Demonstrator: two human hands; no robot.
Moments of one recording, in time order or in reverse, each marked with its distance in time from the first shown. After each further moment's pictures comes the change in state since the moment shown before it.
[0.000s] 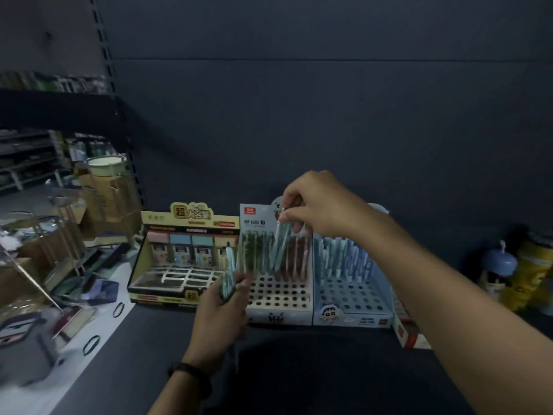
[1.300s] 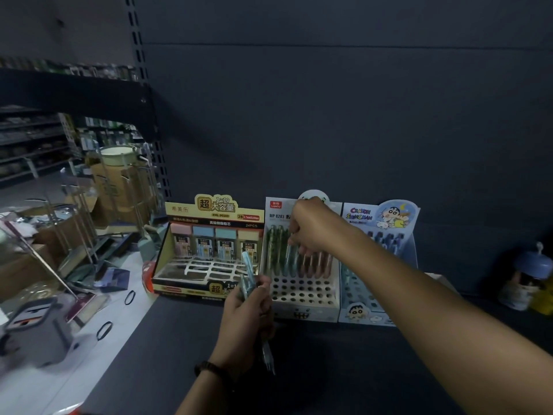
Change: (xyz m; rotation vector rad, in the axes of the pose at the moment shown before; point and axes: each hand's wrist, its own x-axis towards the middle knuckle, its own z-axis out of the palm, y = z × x) left_hand -0.004 -0.012 -0.007 -0.352 -0.035 -0.165; right_hand 0.048 0.010 0.088 -0.238 -0.141 0.211
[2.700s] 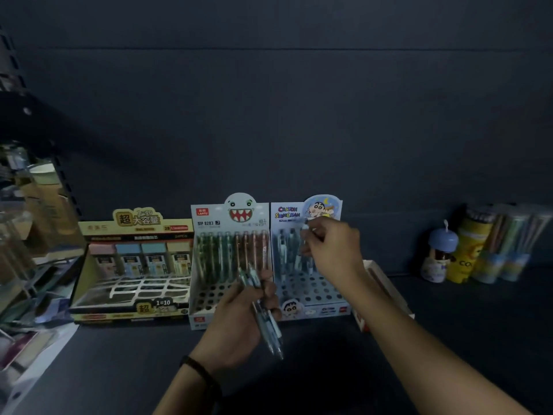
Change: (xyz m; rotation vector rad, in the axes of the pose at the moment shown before) left_hand 0.006 -0.017 0.093 -0.260 -0.331 -0.219; right_hand -0.095 0.130 0.021 0.573 0.651 0.170
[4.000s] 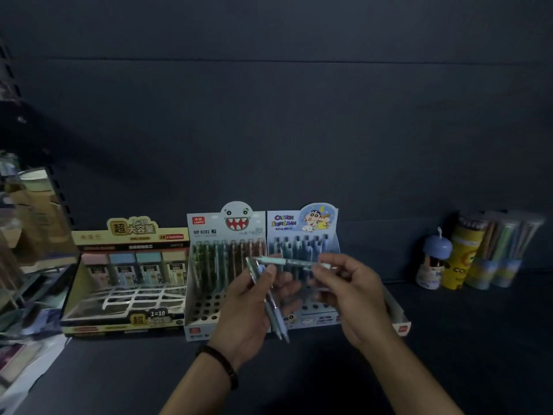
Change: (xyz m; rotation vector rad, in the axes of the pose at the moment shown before) left_hand 0.010 0.005 0.030 0.114 0.048 0.126; right_hand -0.071 -0.006 -0.027 0.812 0.007 0.419
